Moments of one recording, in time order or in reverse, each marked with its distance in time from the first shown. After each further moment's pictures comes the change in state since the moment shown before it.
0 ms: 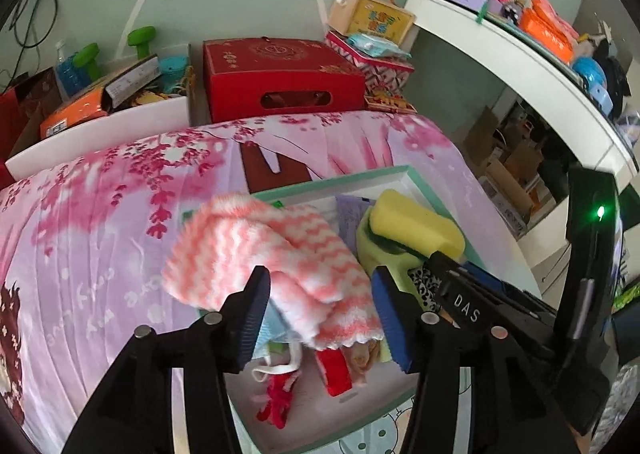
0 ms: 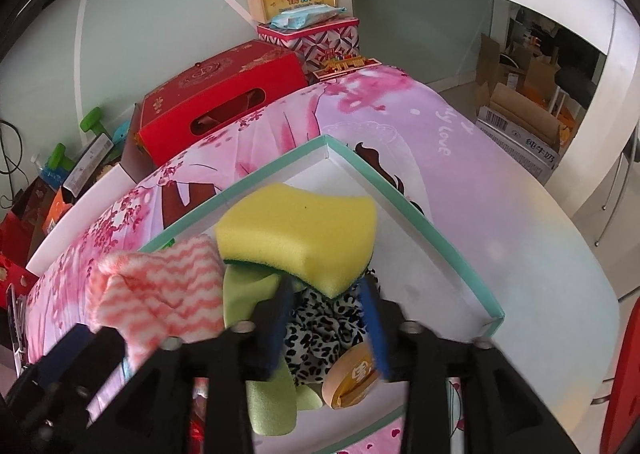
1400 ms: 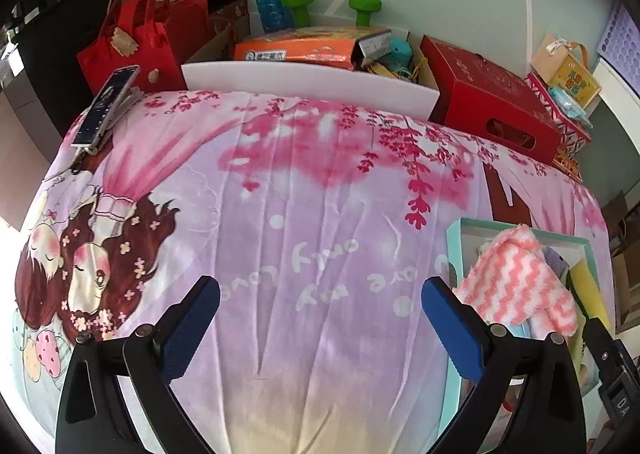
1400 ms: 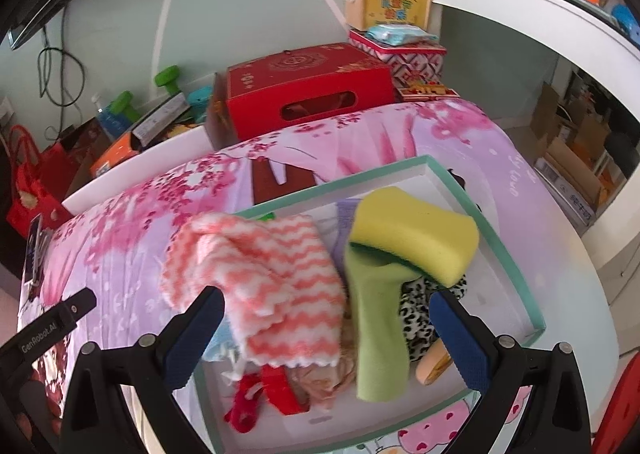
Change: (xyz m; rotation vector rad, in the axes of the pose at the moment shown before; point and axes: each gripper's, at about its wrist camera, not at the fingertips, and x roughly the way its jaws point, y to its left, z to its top) left arm -0.035 0.160 -0.022 -0.393 0.028 0.443; right arm -0.034 0.074 -0.020 -0.237 -0.026 0.110
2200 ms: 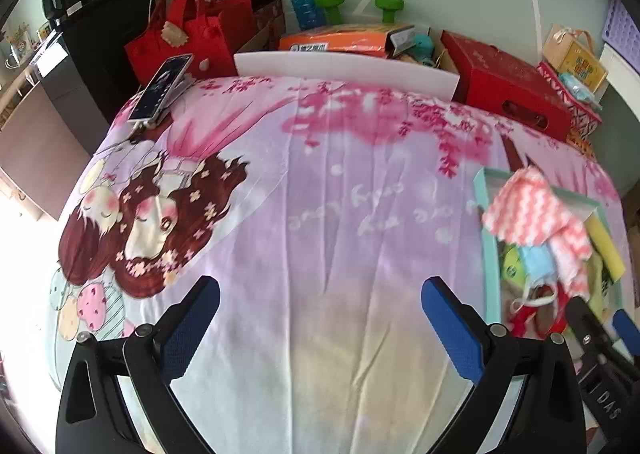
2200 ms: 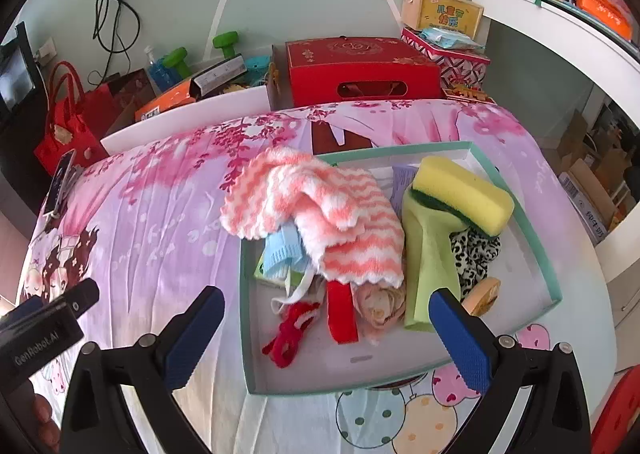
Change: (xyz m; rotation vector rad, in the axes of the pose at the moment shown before) left arm -0.050 0.032 -0.053 0.007 -0.014 0.096; right arm -0.024 0.037 -0.050 -0.151 0.027 0.061
